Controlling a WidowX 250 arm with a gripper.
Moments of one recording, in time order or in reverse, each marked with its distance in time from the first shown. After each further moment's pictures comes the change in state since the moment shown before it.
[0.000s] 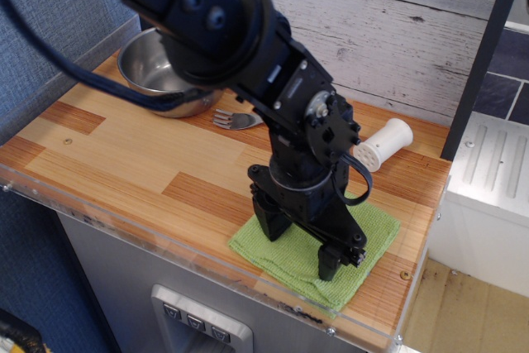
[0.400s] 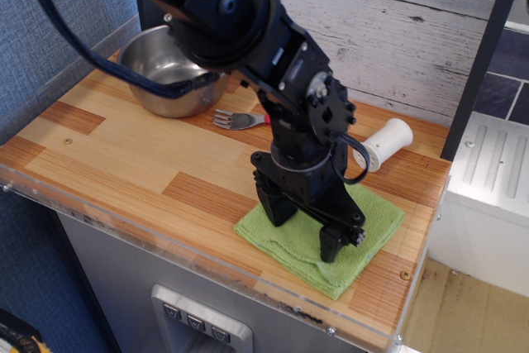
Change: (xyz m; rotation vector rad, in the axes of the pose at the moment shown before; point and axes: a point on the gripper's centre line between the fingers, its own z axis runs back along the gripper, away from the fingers) arm 0.012 0.016 -0.004 0.000 -0.009 0.017
